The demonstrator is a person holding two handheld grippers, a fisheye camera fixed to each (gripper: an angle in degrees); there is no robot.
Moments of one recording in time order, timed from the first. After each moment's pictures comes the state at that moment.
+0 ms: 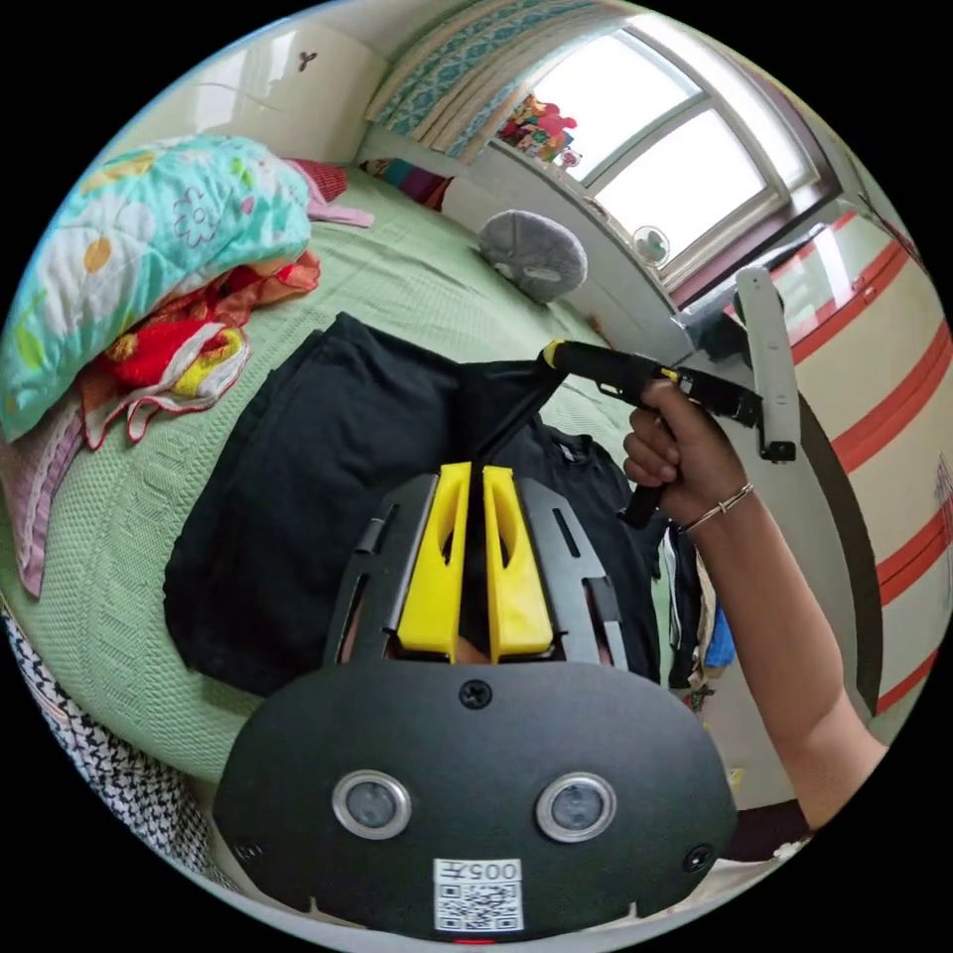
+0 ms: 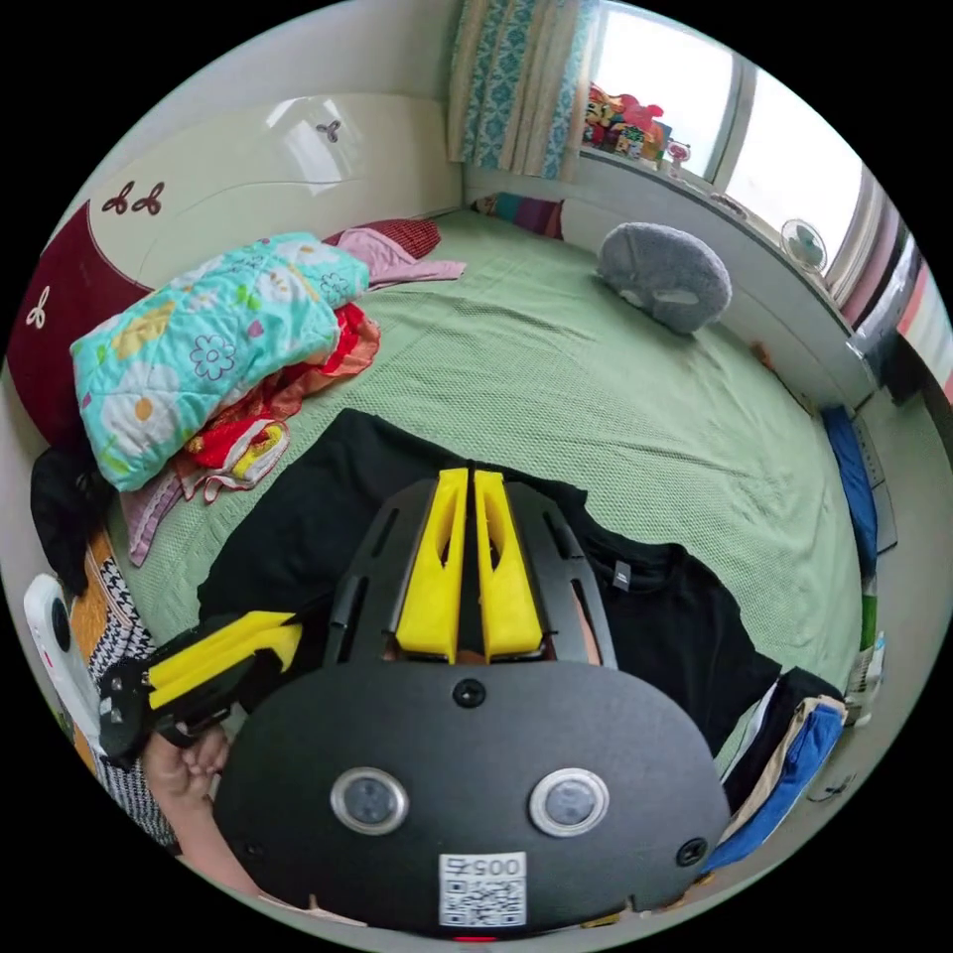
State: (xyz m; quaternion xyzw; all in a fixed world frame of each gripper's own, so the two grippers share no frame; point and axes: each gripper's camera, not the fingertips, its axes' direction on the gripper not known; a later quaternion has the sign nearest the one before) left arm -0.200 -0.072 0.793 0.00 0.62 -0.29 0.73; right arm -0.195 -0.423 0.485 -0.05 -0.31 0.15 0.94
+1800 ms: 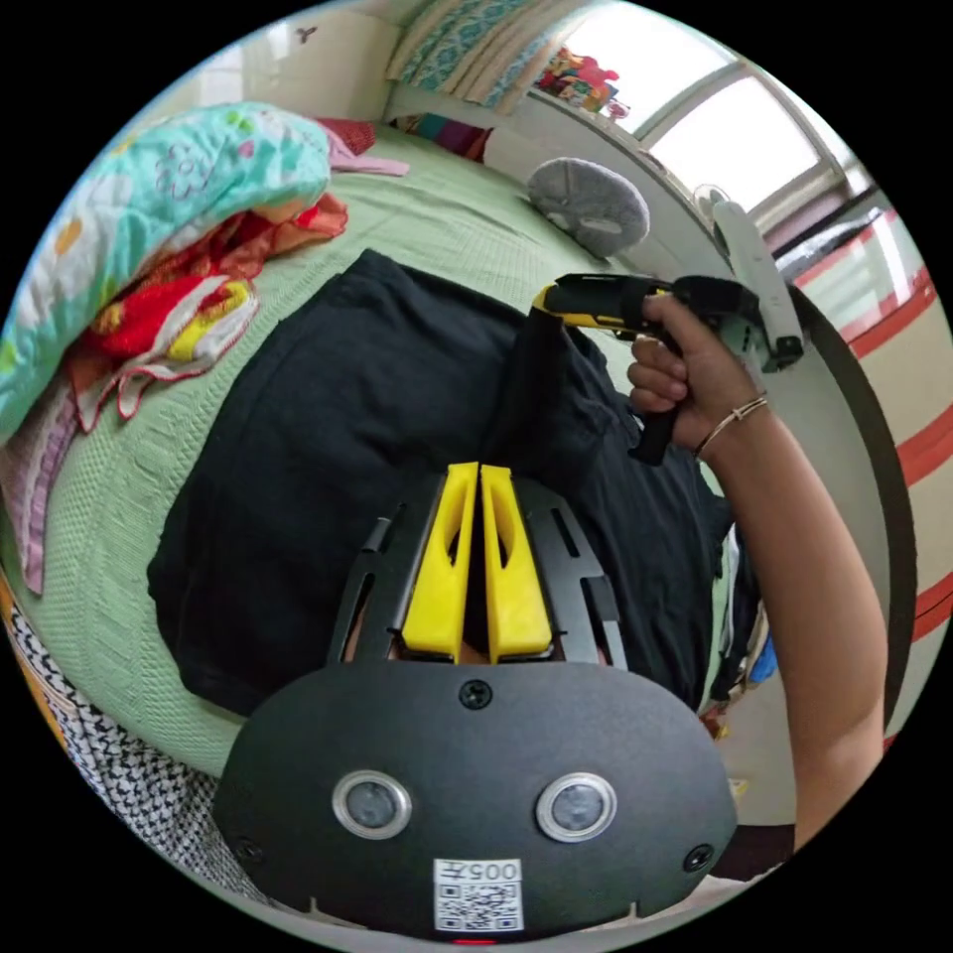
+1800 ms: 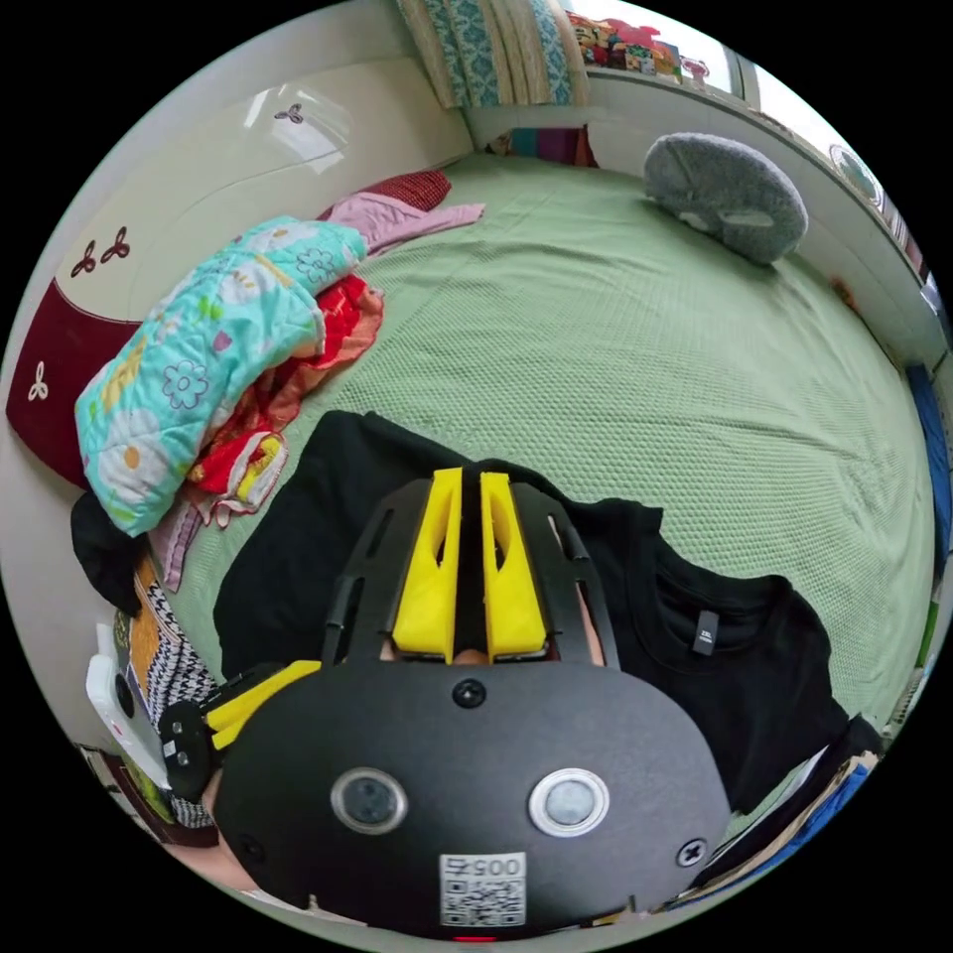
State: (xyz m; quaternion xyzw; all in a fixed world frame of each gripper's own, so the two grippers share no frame) left arm -0.157 -0.125 0.793 -0.10 0.58 -0.28 0.76; right arm -0.115 -0.493 0.660 -0.13 -0.42 0.14 0.89
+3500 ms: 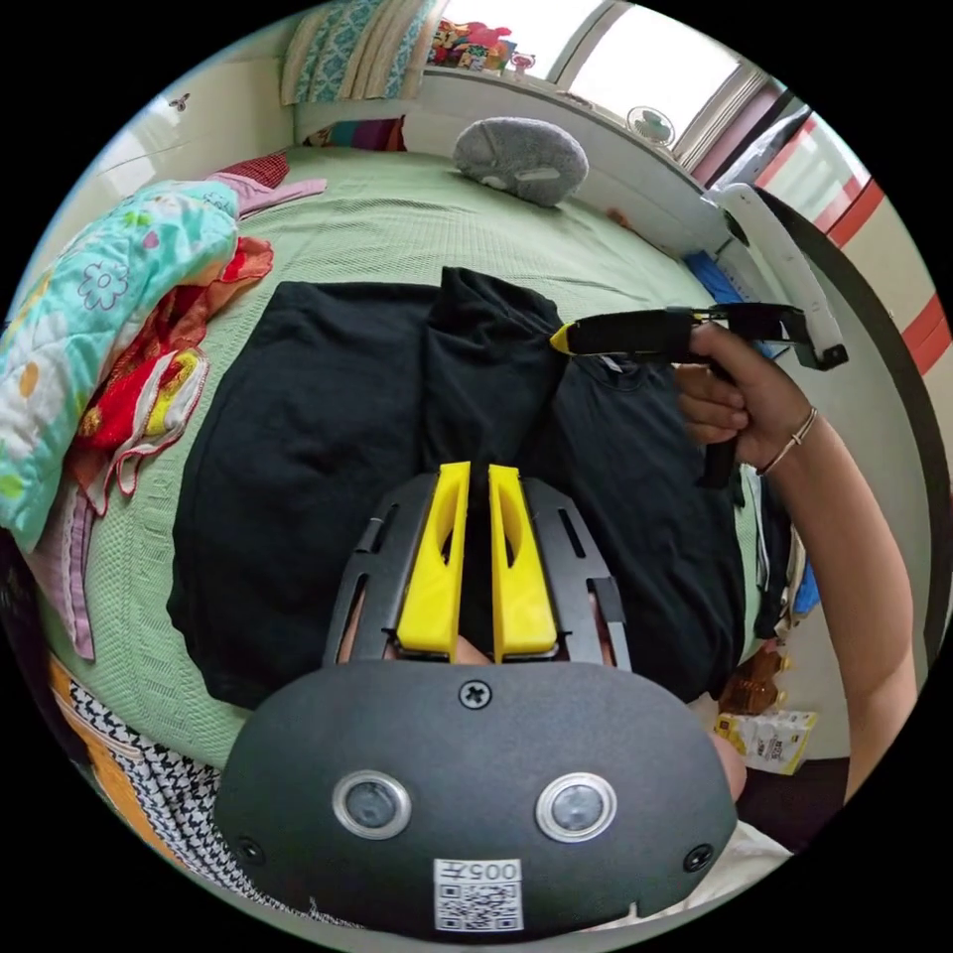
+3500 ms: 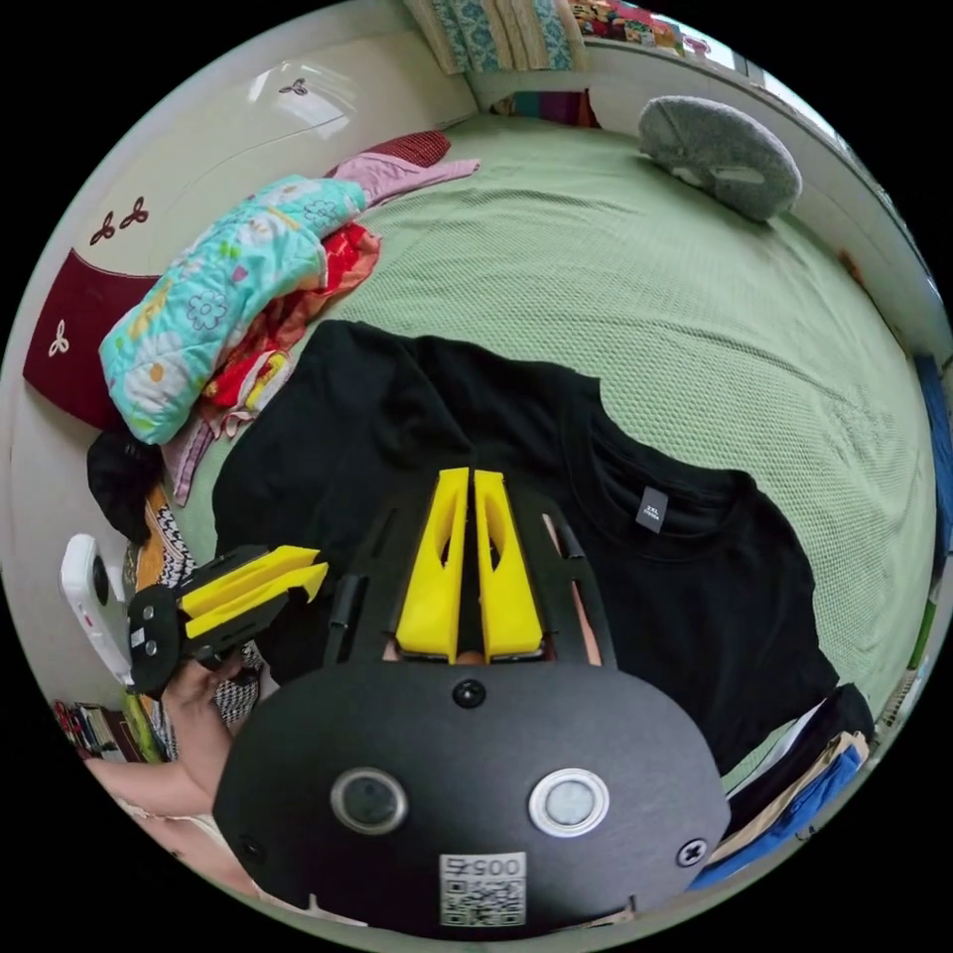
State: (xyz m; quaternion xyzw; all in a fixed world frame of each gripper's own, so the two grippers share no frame) left arm -0.181 -0.161 0.744 -0.07 0.56 -0.16 0.81; right arm -0.054 -0.404 0.606 -0.14 -0.44 0.12 0.88
